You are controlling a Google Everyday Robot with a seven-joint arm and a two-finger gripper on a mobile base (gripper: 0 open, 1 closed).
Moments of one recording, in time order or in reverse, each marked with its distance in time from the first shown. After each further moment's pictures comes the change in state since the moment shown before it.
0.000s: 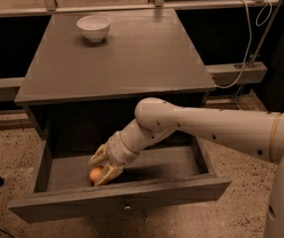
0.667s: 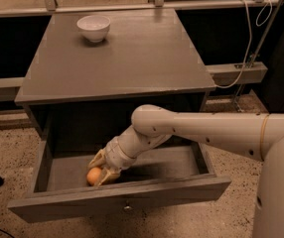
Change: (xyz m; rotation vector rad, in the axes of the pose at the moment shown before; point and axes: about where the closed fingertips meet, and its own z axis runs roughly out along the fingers) arm 0.014 0.000 0.024 -0.003 0.007 0.021
